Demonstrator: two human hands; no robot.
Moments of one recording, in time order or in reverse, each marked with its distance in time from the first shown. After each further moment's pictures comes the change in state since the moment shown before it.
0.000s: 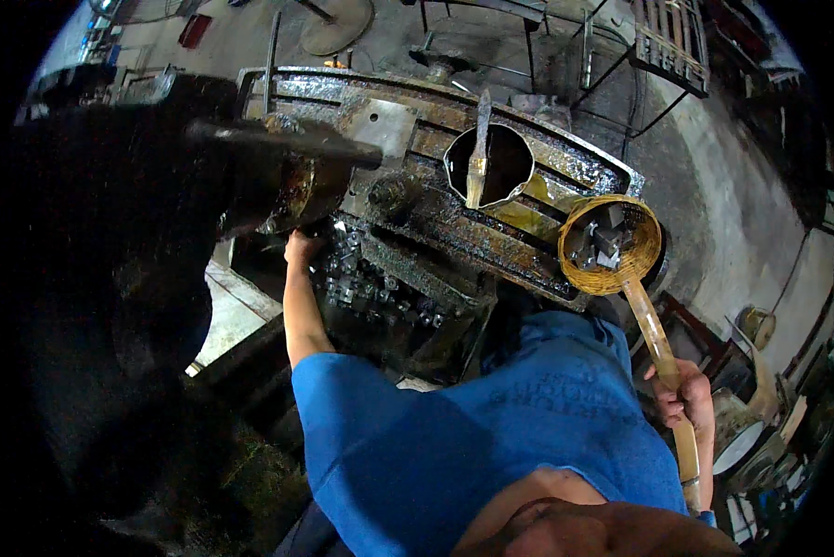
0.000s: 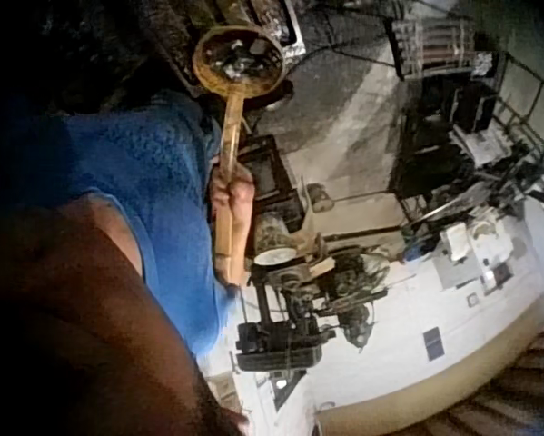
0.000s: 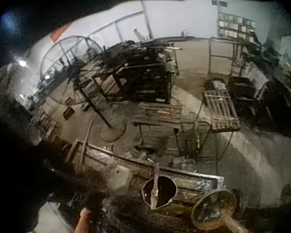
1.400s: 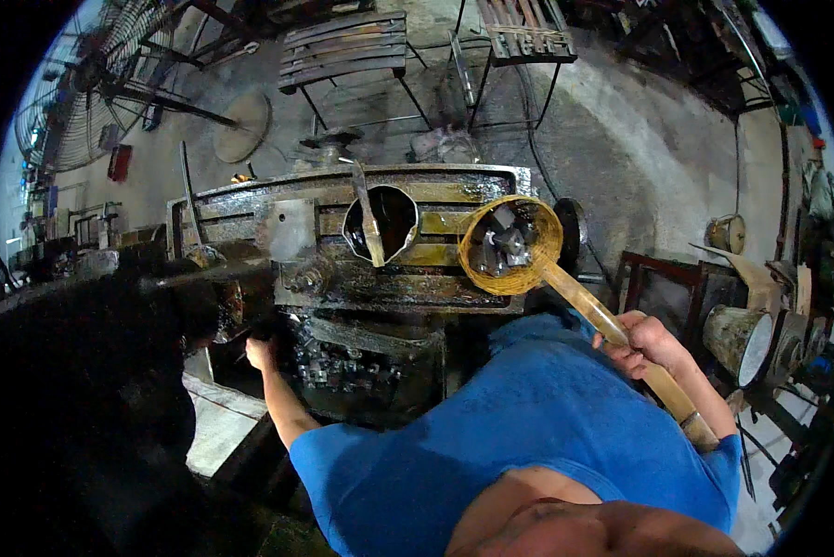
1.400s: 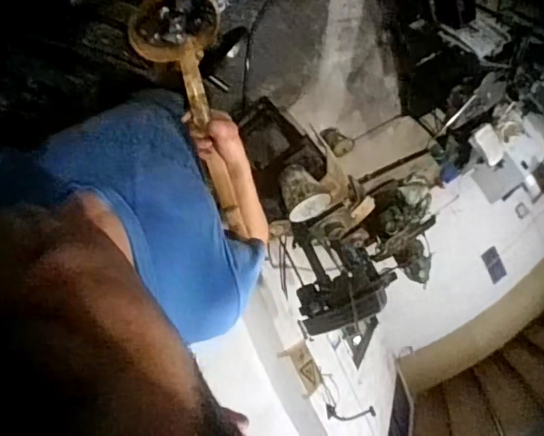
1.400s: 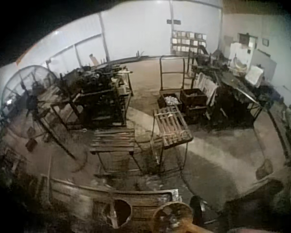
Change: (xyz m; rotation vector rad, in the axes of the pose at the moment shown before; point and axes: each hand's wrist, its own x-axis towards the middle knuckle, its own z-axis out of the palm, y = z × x) left_hand -0.001 -0.006 -0.001 -0.011 0.297 -0.023; right_hand -0.004 0.006 -0.008 0.007 -0.052 0.018
